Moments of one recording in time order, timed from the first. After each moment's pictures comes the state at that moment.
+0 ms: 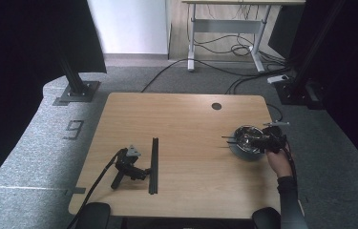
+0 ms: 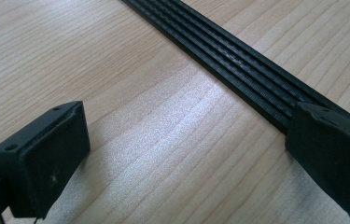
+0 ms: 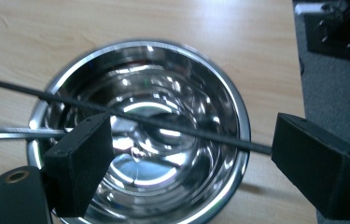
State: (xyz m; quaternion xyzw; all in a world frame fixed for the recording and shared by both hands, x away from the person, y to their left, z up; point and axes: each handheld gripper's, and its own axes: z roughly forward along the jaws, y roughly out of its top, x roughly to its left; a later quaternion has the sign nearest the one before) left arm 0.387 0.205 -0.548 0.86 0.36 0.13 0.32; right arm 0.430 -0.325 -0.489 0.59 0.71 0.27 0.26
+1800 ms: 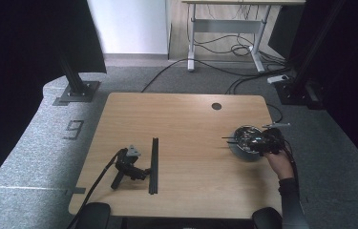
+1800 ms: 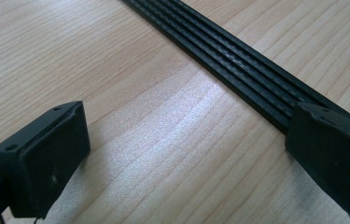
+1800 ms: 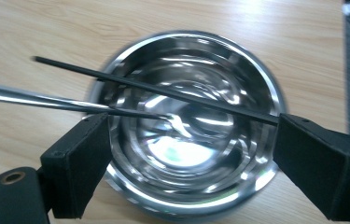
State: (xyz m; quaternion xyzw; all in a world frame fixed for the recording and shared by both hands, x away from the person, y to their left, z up) left arm 0.387 0.205 -0.548 0.86 0.36 0.13 0.32; right arm 0.420 -0.321 -0.482 0.56 0.74 0.30 0.22
